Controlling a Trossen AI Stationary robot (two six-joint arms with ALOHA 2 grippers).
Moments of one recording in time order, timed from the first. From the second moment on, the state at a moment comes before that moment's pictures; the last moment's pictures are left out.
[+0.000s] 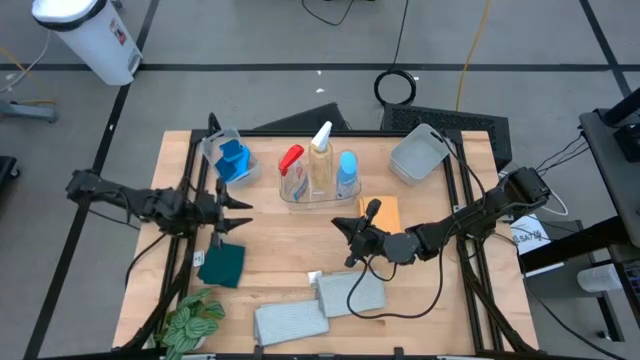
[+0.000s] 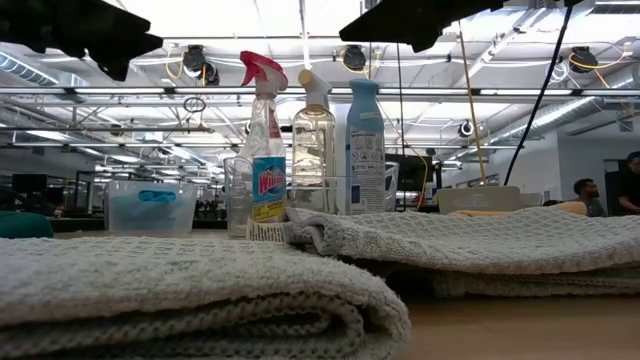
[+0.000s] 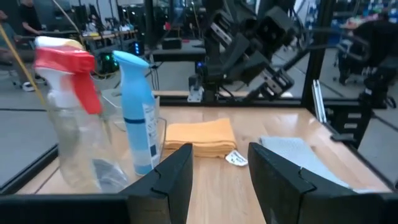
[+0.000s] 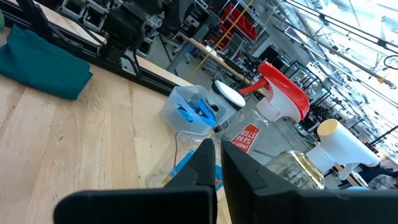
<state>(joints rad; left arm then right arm) -0.29 0.36 0.28 0.03 -0.31 -0.02 0.41 1.56 0.84 0.59 0.89 -0.52</state>
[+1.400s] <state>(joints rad) -0.29 0.02 0.17 -0.21 -0.31 -0.08 0.41 1.56 0.84 0.58 0.89 -0.52</state>
